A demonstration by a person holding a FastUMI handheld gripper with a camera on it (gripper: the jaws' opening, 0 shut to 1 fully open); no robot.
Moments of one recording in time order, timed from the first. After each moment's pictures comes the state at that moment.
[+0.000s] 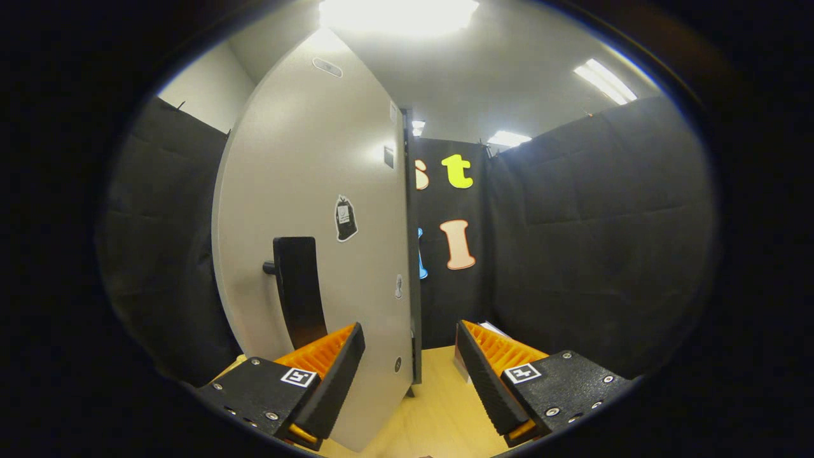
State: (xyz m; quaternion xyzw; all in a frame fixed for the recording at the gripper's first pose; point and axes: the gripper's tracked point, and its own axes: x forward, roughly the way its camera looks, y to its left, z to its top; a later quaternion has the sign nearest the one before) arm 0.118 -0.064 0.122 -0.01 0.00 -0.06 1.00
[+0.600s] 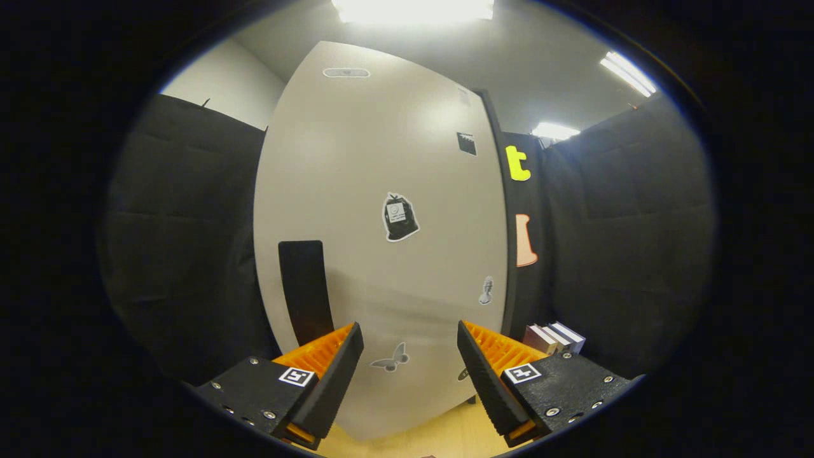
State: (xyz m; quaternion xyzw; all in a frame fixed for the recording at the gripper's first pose) arm 0.188 0.057 0.119 -0.01 0.02 0.04 1.00
